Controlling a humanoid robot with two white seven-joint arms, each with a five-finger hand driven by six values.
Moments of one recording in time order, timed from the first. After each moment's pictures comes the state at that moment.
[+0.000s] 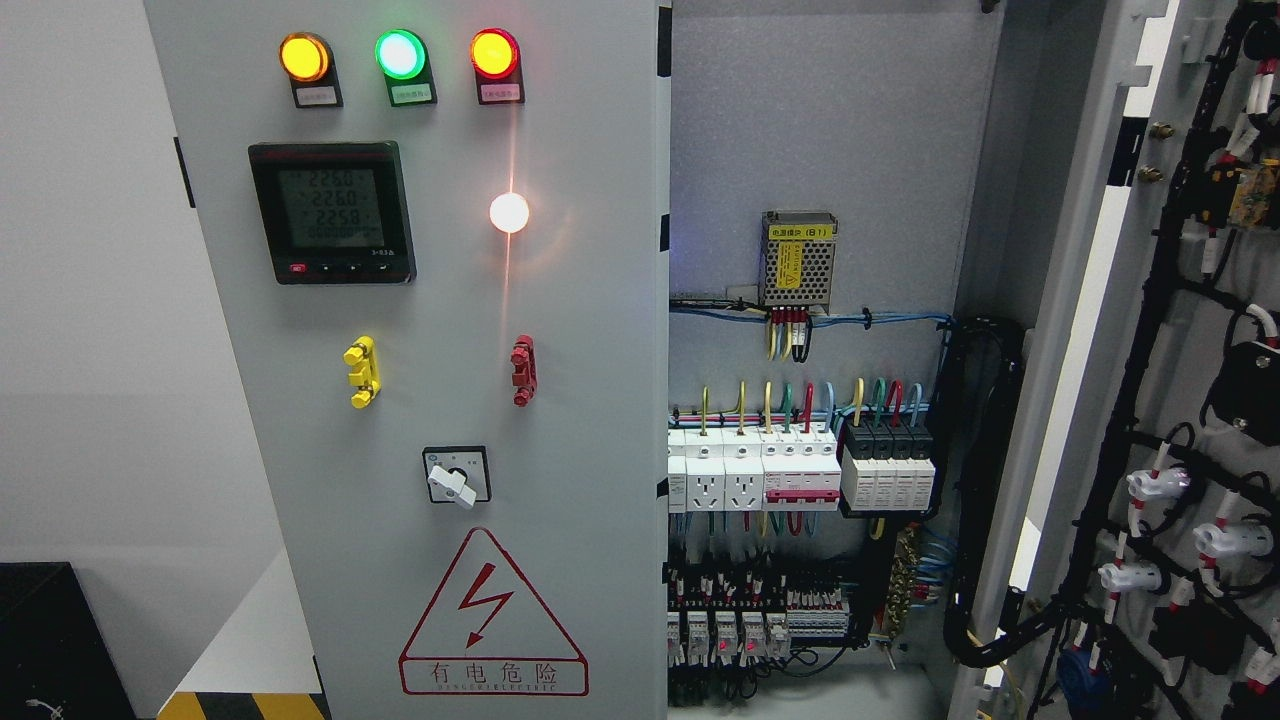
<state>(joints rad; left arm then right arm) 0.12 0.64 -0.68 -1.67 1.19 0.01 0.08 0.12 0.12 0.00 -0.08 0.00 0.02 -0.02</state>
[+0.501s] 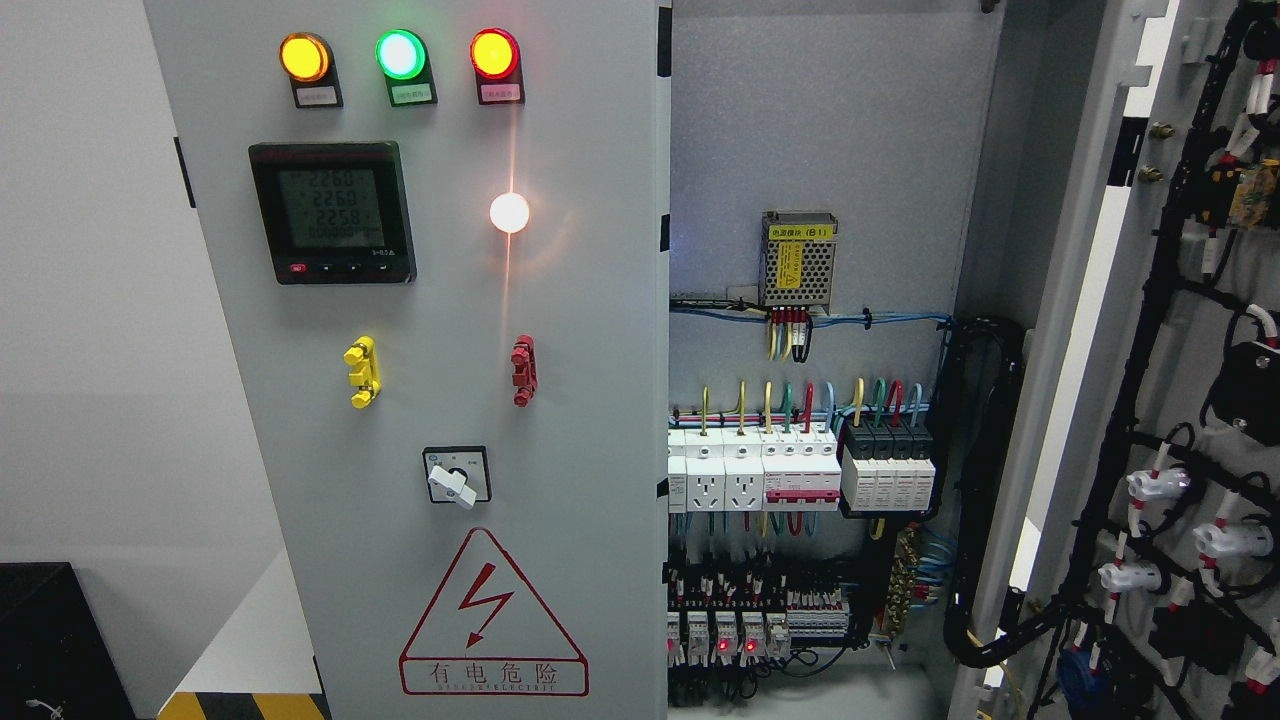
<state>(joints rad) 0.16 0.59 -0.66 -1.44 1.18 0.01 0.04 0.12 0.12 0.00 -0.08 0.00 0.02 -0.02</state>
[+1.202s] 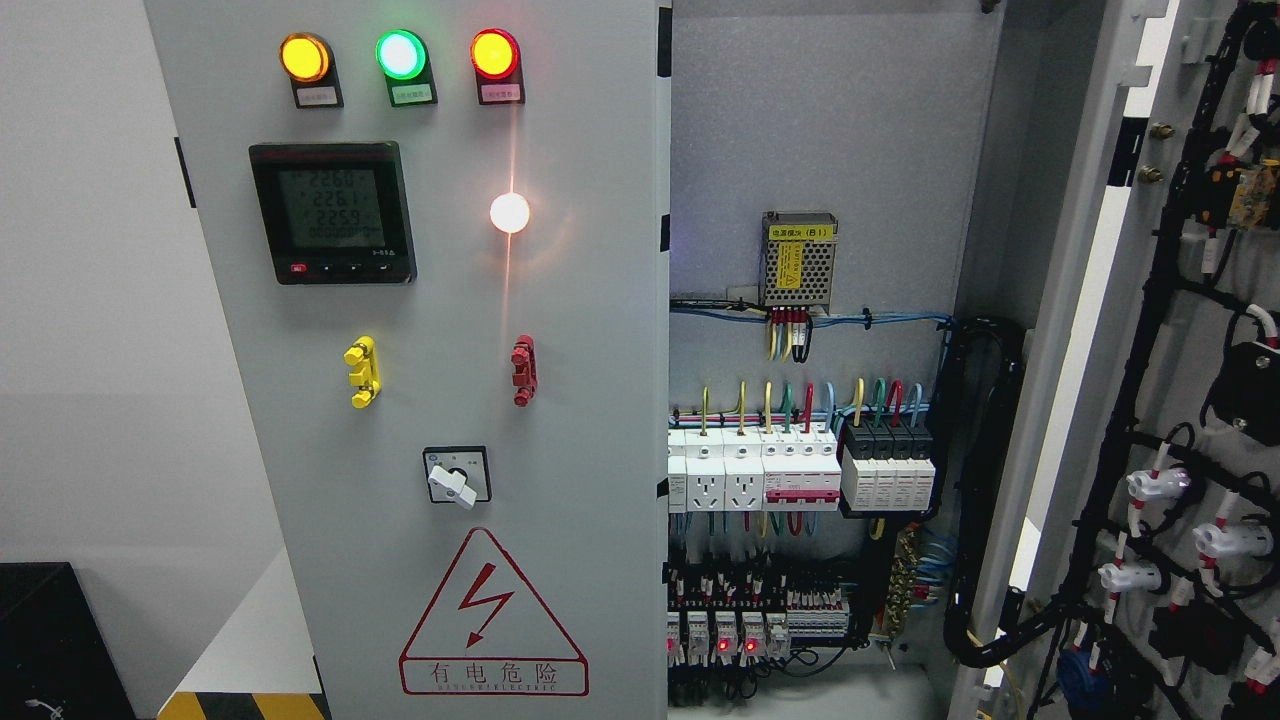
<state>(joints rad) 0.16 0.45 -0.65 -1.03 1.07 0.01 0.02 0.12 0.12 0.00 -0.08 0.00 0.02 -0.02</state>
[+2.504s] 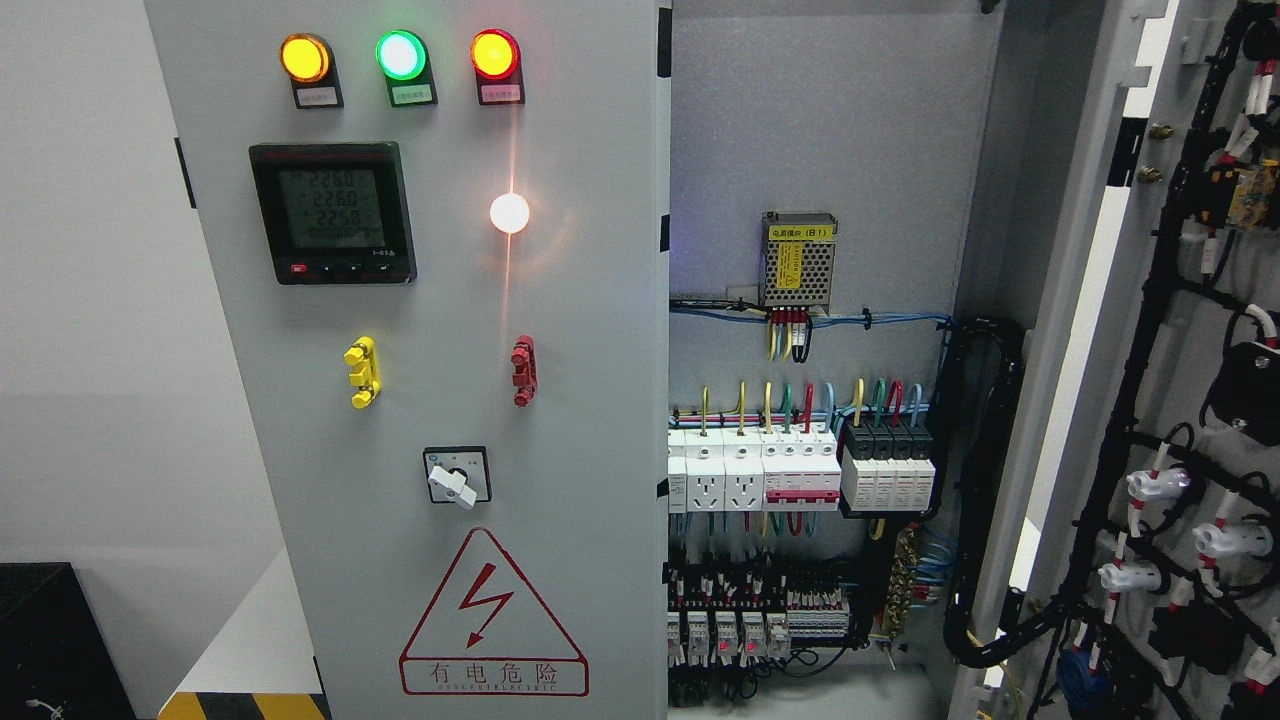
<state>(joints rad) 0.15 0.14 -0.53 -0.35 0.57 0.01 0.02 0.18 0.11 0.00 -0.20 0.00 0.01 -0.02</state>
